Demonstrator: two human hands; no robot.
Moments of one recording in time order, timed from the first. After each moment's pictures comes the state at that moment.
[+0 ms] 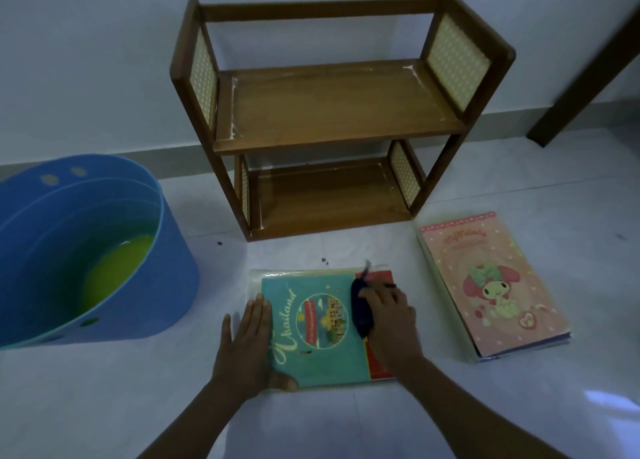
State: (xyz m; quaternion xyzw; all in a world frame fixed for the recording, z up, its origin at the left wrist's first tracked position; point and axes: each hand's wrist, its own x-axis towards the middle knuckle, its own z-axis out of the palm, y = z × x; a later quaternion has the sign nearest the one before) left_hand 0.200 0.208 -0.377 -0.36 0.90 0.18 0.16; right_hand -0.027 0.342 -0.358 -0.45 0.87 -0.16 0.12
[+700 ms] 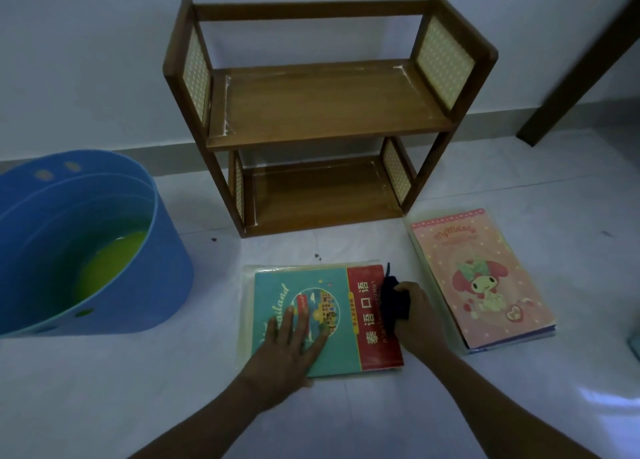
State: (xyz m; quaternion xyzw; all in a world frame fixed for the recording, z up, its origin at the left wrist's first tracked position) left_hand 0.166 0.251 -0.376 -0.15 0.97 0.02 0.18; right_hand -0.072 0.377 -0.355 -0.30 0.86 -0.31 0.28
